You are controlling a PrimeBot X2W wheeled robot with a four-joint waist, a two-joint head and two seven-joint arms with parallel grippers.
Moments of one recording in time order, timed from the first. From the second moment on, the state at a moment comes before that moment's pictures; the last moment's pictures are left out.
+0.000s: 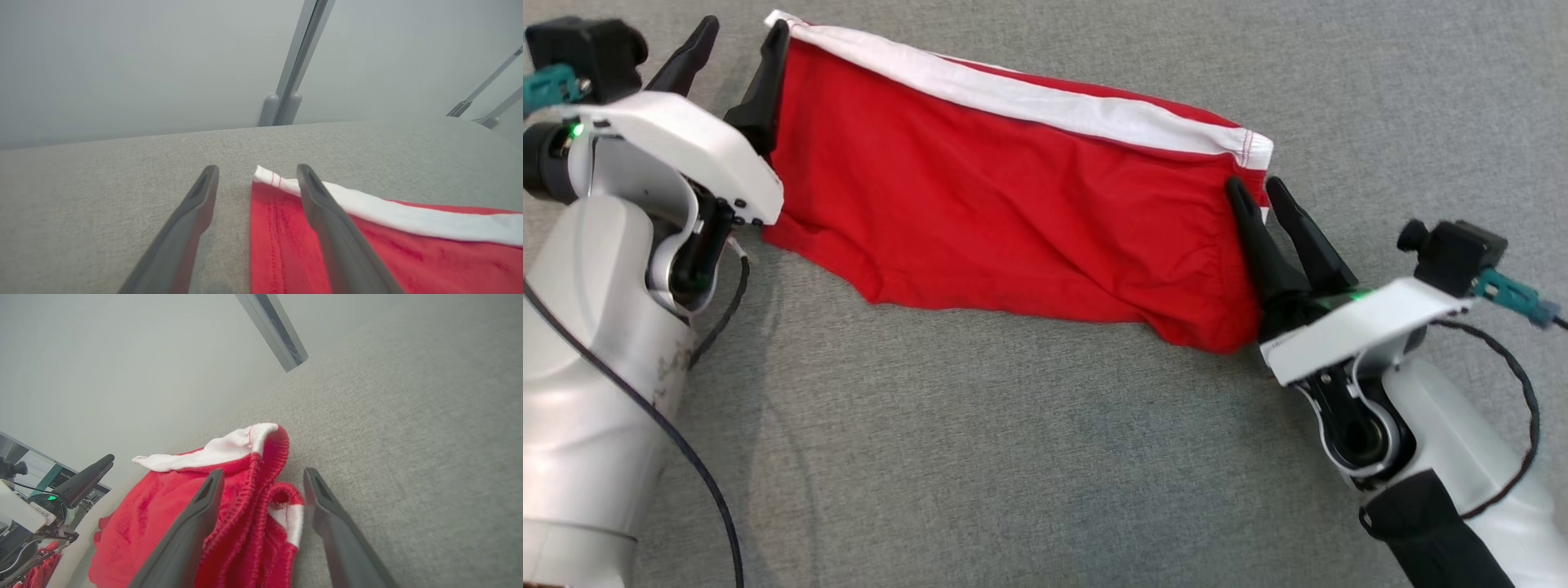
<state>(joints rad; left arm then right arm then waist) -0.90 0.31 -0.38 0.63 -0.65 -0.06 0.01 -0.57 -0.20 0.49 0.34 0.98 0.13 -0.21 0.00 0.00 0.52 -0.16</state>
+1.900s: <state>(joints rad) -0.34 0.35 -0.32 0.01 -0.42 0.19 -0.16 -0.16 -0.10 -0.03 0.04 0.22 0.13 -0.26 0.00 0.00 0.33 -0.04</state>
